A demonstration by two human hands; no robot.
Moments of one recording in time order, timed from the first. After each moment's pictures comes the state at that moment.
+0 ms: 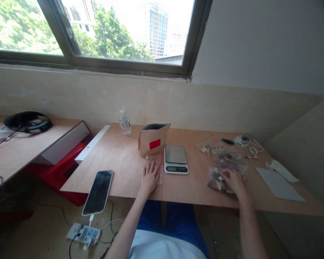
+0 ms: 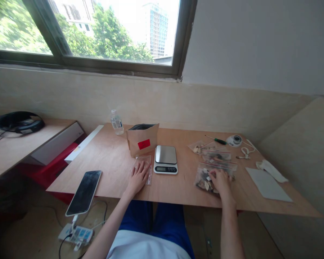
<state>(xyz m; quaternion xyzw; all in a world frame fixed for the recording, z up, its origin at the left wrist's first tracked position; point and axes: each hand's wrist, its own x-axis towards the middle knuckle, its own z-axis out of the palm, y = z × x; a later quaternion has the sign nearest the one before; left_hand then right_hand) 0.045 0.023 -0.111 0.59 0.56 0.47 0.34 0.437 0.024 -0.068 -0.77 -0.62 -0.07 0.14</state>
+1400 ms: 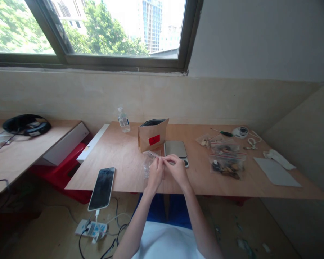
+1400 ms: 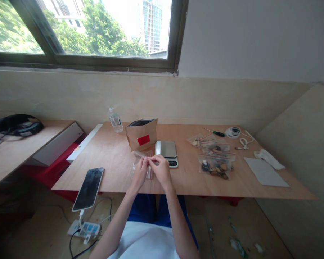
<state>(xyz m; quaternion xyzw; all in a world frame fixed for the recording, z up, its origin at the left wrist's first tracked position) 0.075 0.008 -0.029 0.53 0.55 0.52 0.39 0.180 0.008 0.001 -0.48 -0.64 0.31 0.51</state>
